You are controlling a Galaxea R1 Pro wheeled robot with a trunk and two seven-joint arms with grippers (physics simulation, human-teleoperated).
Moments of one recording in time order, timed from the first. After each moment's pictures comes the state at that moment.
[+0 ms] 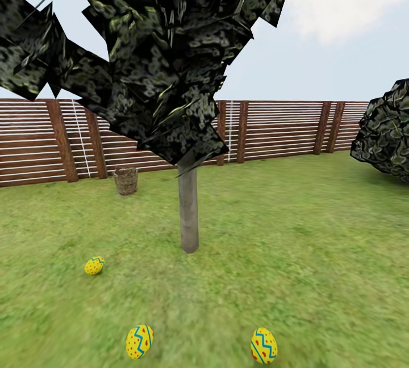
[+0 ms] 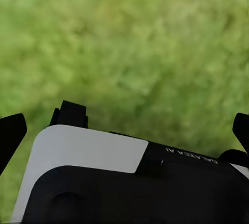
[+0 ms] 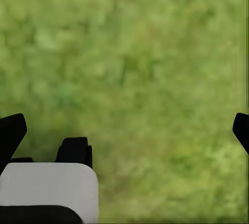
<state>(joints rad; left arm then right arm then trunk) -0.33 0.12 0.64 0.06 -0.26 0.17 -0.17 -0.43 -0.13 0.09 0.10 -0.03 0.11 0.02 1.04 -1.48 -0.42</state>
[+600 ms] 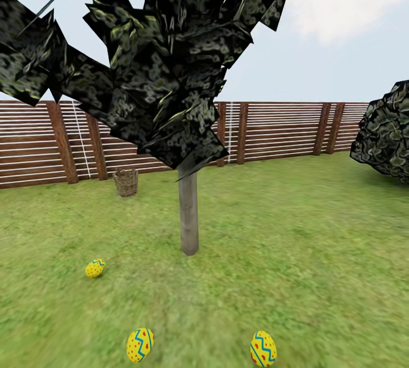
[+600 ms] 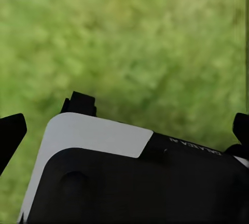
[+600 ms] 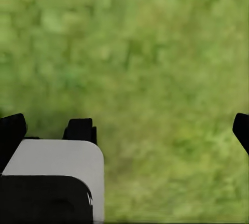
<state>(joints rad) -0.32 0.10 0.64 0.06 -0.26 0.17 -0.10 -0.39 -0.11 0.09 0.10 -0.03 0.11 0.00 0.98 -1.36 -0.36</state>
